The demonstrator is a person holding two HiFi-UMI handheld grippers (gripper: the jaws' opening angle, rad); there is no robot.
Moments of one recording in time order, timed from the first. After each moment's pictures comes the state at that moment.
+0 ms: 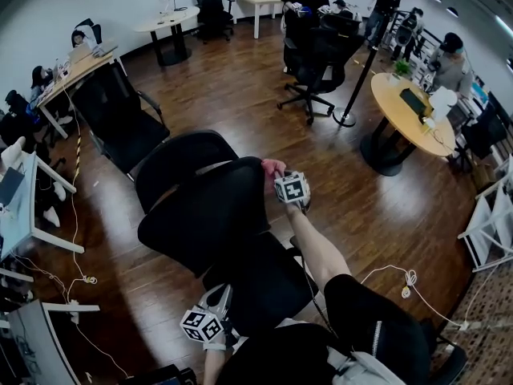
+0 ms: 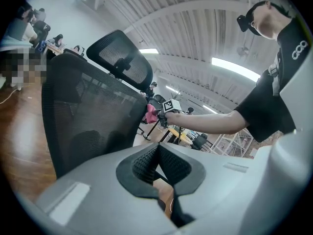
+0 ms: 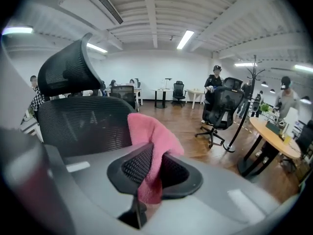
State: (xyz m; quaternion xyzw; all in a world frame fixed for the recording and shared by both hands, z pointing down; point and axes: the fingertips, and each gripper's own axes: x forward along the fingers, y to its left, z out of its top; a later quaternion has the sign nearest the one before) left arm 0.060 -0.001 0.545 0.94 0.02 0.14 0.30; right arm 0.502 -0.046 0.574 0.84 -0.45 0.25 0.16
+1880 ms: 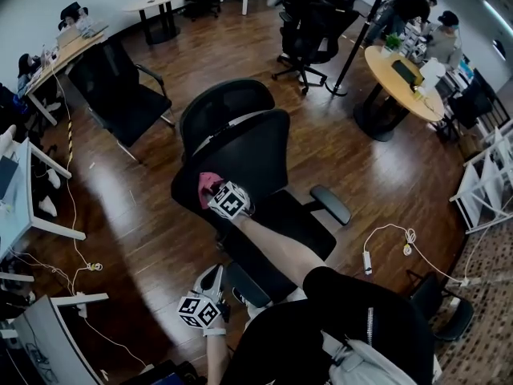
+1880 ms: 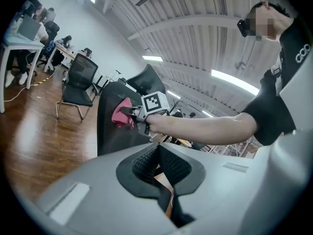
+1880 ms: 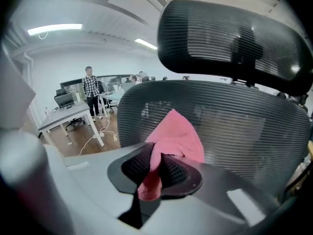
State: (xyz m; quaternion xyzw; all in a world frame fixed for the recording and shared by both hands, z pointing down) left arm -0.102 -0.101 0.546 0.94 0.02 0.11 0.31; right arm 0.102 -0.271 0.611 0.68 -0.67 0.23 0.22
